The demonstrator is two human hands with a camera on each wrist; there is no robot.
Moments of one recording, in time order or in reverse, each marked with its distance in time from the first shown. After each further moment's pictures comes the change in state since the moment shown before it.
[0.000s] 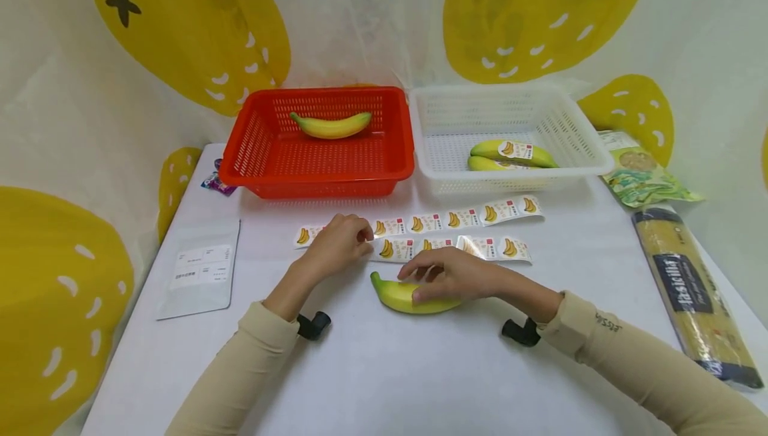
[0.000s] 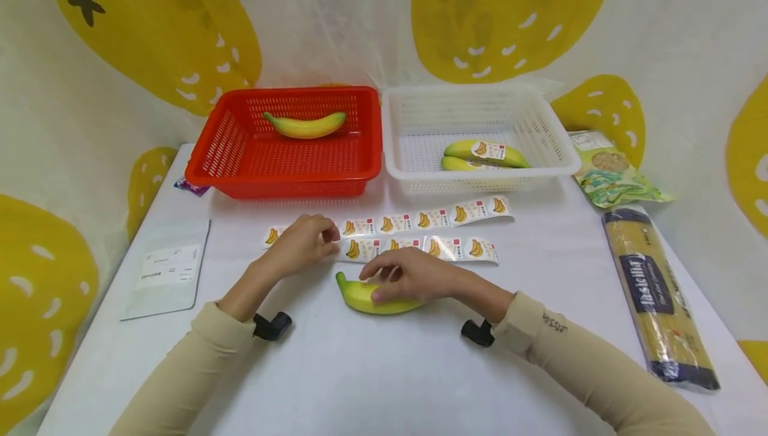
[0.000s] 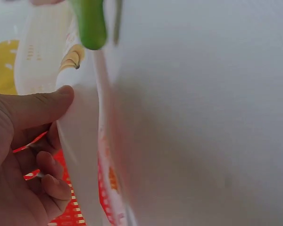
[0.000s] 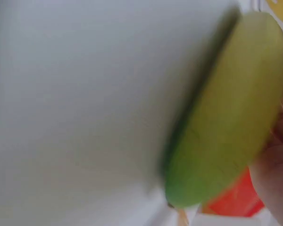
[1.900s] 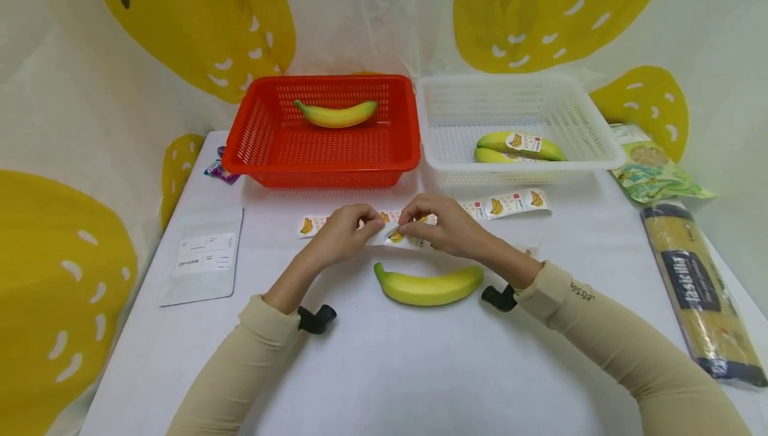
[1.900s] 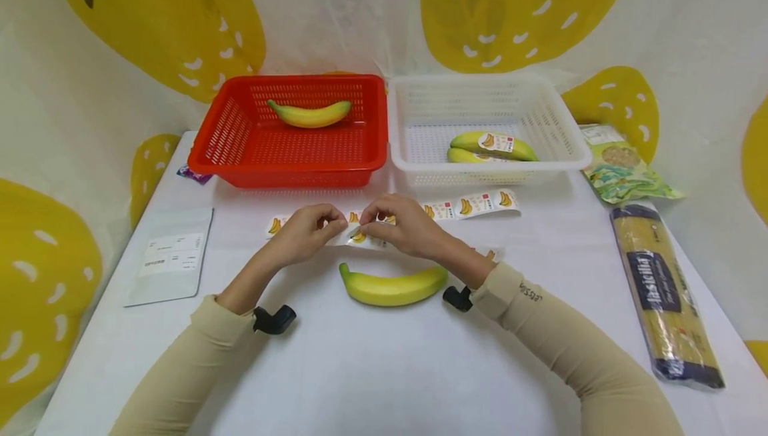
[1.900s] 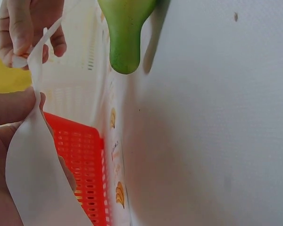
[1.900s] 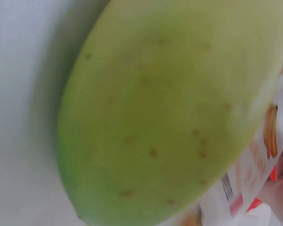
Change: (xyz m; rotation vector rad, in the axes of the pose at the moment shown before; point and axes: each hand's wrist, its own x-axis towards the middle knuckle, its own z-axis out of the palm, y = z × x) left_hand -0.002 0.003 -0.009 -0.304 0.031 0.016; right_hand 0.045 -0.007 -0.019 -0.017 0.380 -0.106
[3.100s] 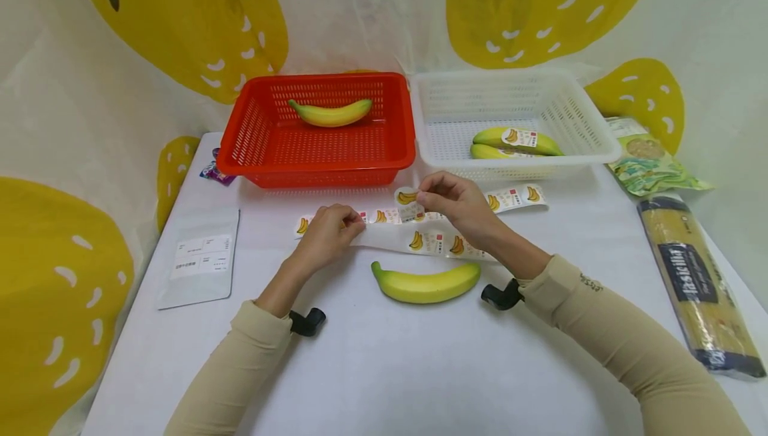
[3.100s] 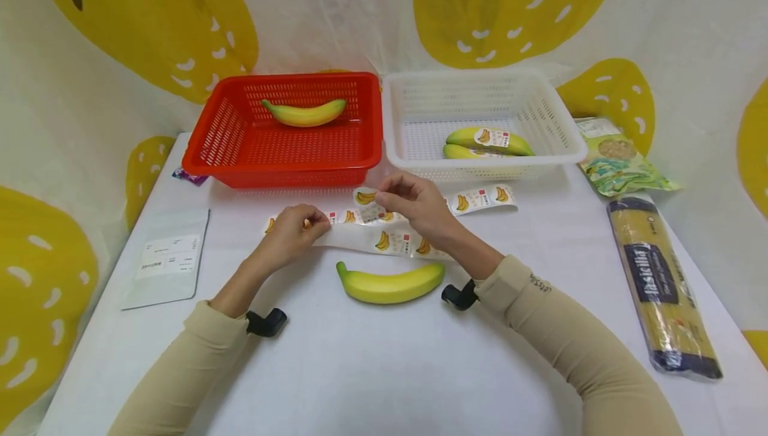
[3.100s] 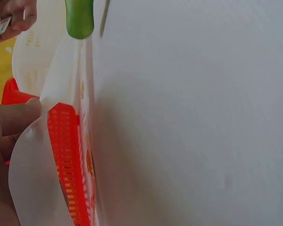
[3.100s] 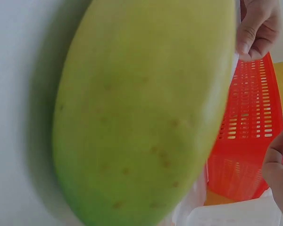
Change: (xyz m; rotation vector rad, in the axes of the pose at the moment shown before) left_hand -0.006 -0.022 0.004 0.129 0.133 -0.075; right_hand -0.007 0.006 -0.018 0.623 0.188 0.161
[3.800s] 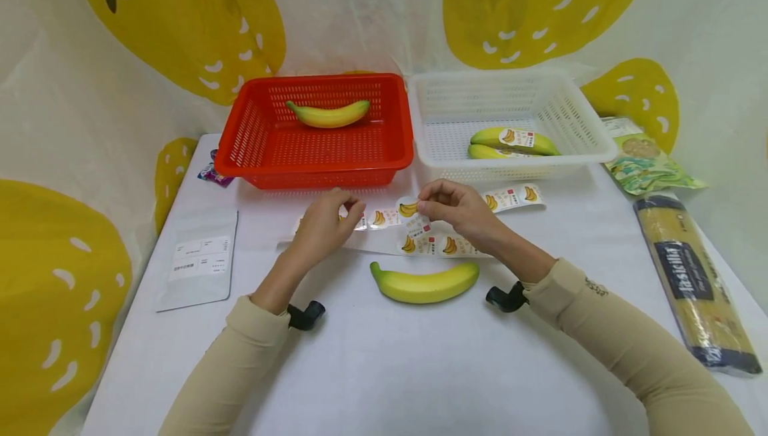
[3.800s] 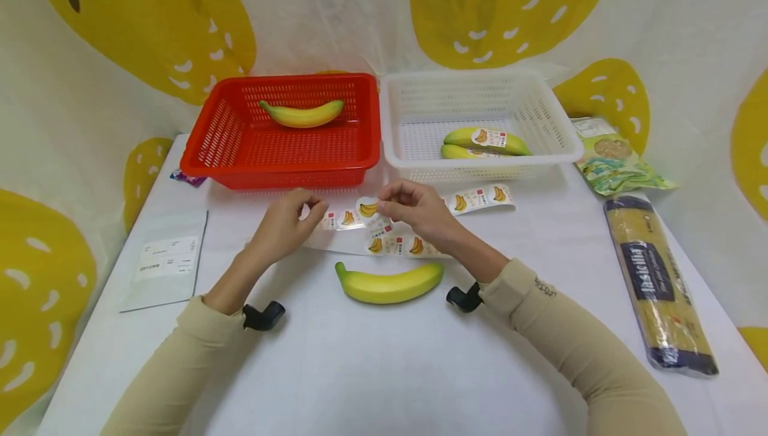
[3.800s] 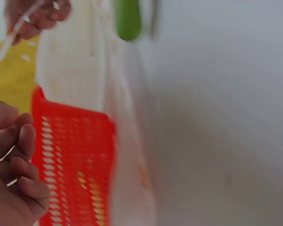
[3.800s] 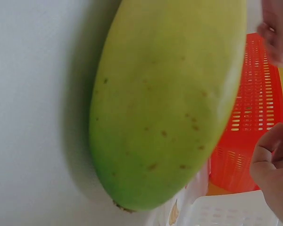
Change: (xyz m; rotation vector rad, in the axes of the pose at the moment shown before) left_hand 0.003 0.021 -0.017 0.004 0.098 0.128; right_hand -0.007 0.000 -0.006 -0.123 -0.039 0.100
